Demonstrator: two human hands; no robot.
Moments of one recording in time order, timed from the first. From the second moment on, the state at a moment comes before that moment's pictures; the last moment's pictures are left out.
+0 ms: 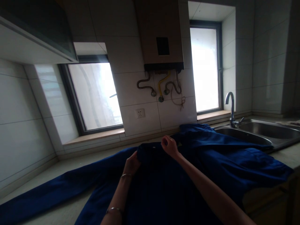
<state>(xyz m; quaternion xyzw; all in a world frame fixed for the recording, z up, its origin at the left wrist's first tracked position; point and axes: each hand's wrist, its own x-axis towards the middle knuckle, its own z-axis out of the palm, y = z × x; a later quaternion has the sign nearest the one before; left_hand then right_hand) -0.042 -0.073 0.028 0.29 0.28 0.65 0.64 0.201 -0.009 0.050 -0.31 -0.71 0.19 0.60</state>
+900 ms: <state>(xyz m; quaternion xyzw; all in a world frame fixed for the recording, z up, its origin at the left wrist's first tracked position) -0.039 -0.080 0.040 0.45 0.54 0.62 0.34 0.140 -0.071 0.035 -0.23 -0.87 0.02 0.43</state>
